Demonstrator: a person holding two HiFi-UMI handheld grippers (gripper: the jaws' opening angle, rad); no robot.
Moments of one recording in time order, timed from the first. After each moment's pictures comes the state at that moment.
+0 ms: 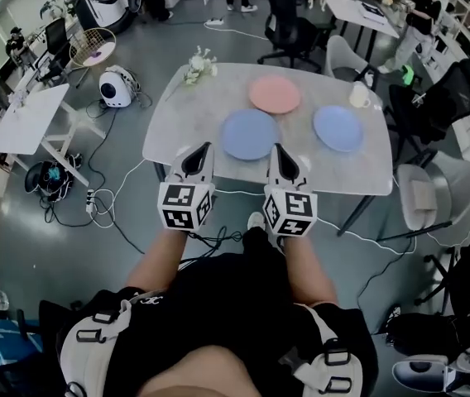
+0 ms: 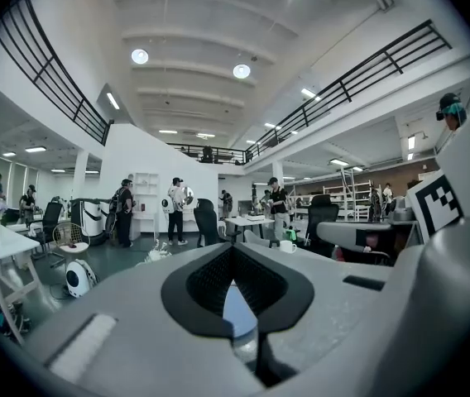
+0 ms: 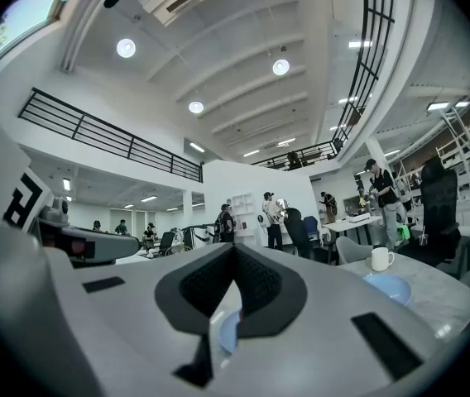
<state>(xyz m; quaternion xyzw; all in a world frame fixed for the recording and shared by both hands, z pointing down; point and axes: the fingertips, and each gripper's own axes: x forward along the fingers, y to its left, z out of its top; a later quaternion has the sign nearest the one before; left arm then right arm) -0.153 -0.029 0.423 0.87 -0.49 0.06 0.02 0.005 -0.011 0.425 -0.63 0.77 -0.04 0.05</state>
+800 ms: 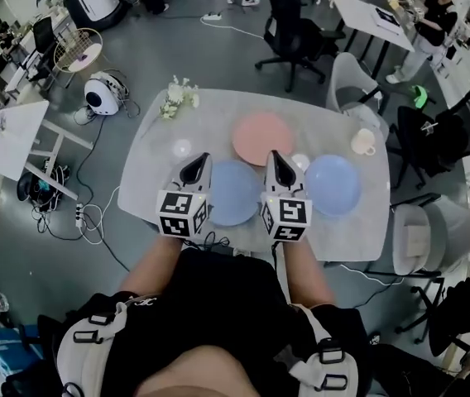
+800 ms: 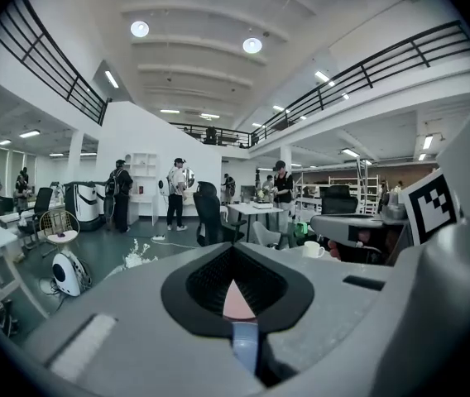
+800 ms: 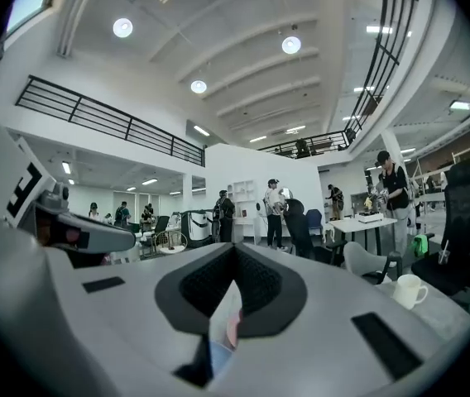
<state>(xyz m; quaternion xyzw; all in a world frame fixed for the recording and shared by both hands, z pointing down) -0.064 -0.263 0.435 0.86 -0.49 0.10 0.07 0.094 -0.259 0.431 -0.61 0.79 -0.05 -0.01</state>
